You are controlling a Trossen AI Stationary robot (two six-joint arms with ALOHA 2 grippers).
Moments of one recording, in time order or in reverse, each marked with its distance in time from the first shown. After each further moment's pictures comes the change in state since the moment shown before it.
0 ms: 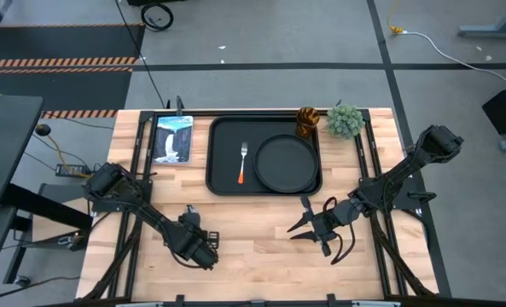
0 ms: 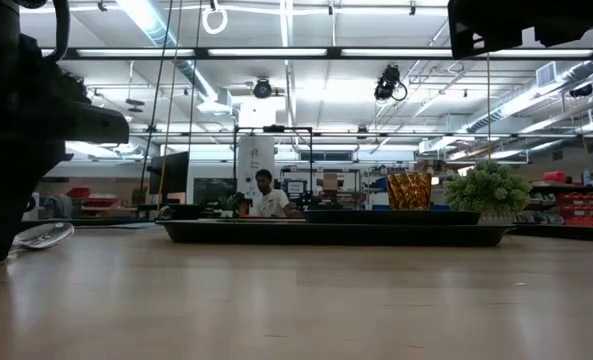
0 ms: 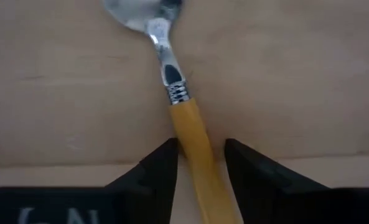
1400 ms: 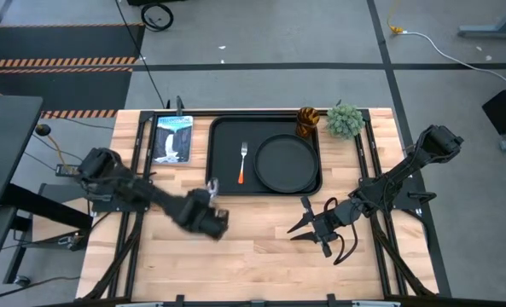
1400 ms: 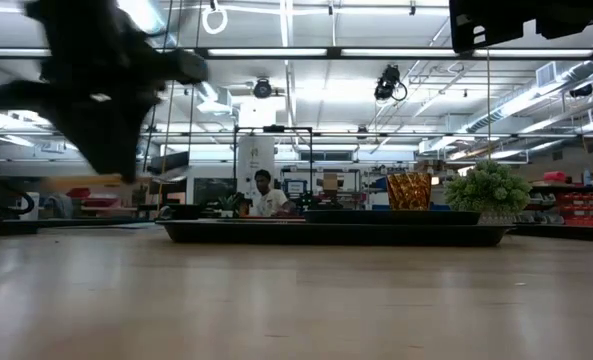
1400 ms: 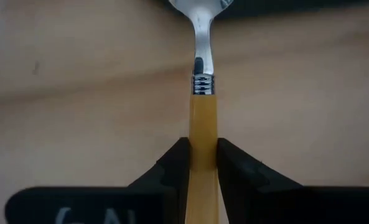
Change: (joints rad) left arm 0.198 -0.169 0.012 -0.047 -0.182 0.320; right arm 0.008 0.000 0.000 0.028 0.000 -0.012
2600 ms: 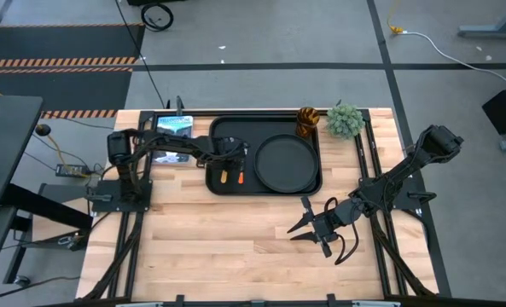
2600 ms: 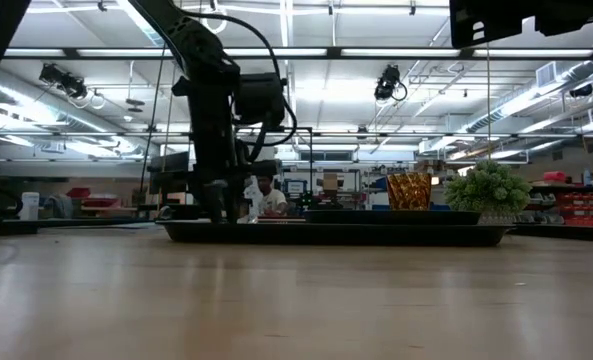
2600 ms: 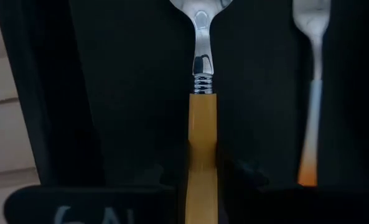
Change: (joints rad) left arm 0.710 0.172 0.001 0.333 0.158 0.706; right arm 0.000 0.000 0.000 0.013 0.000 -0.022
